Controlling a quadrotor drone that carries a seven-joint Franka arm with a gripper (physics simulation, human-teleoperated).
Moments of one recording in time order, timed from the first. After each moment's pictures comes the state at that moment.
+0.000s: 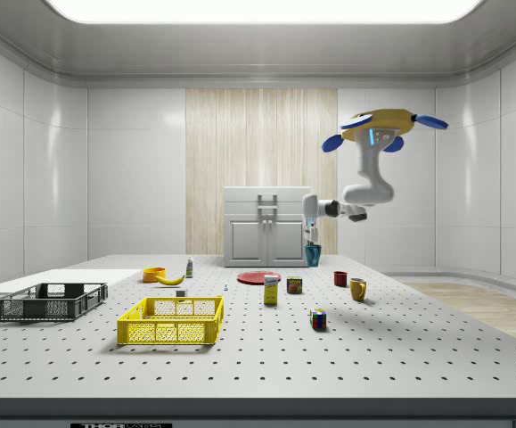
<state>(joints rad) -1.13 -1.47 1.27 -2.85 -1.89 1.56 1.64</state>
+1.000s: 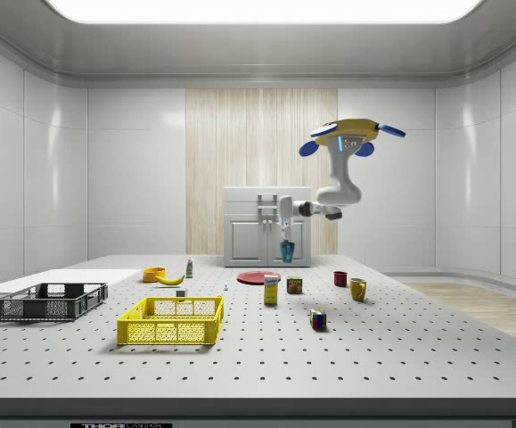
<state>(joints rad) -1.14 -1.49 1.27 -2.85 -1.88 1.57 1.65</state>
